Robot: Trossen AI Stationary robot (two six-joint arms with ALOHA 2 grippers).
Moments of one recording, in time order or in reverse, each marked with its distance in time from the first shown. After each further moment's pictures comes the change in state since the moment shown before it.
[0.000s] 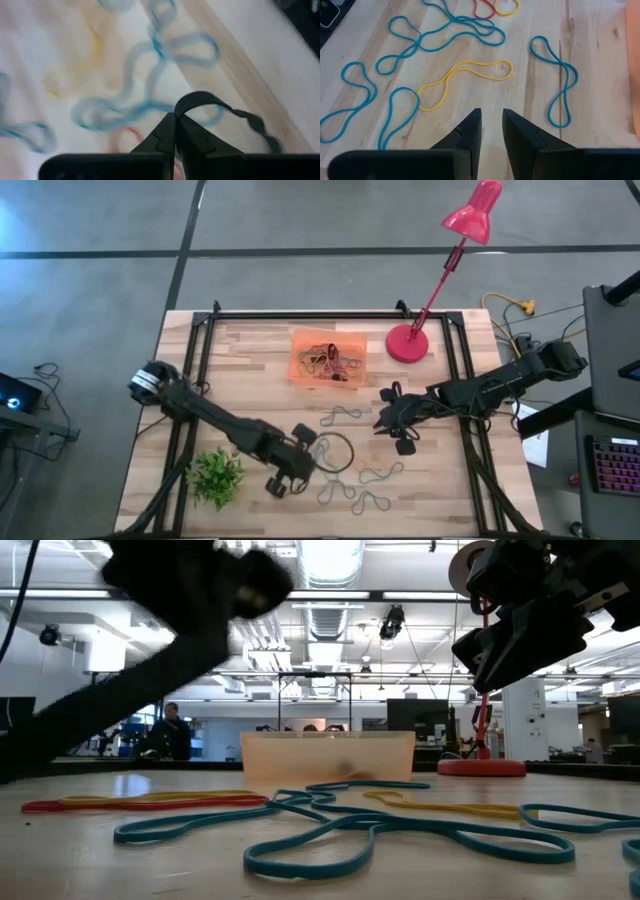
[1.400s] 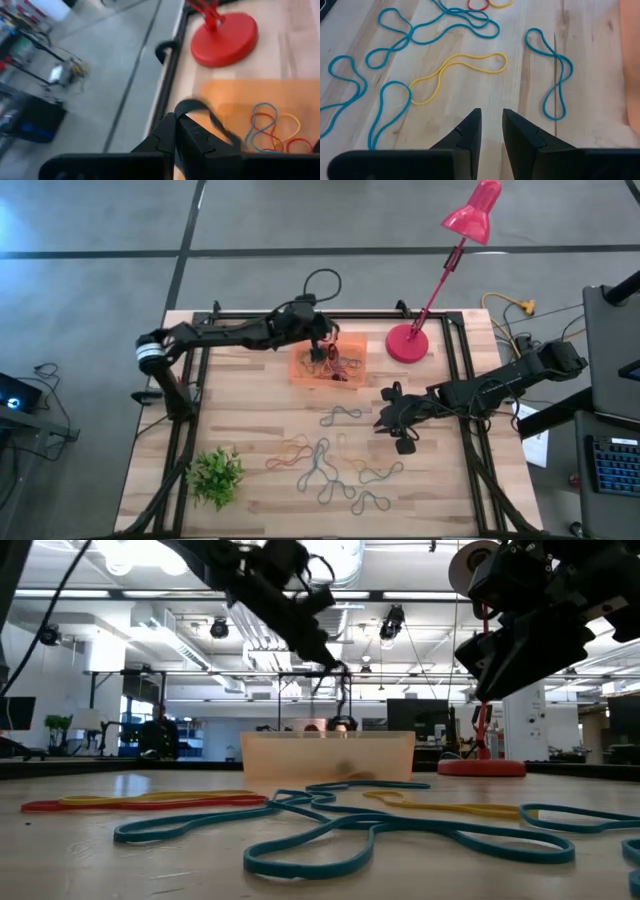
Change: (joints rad) left arm 0.816 -0.059 0.000 0.495 -0.177 0.405; right arm 0.000 0.000 -0.018 0.000 0.027 0.000
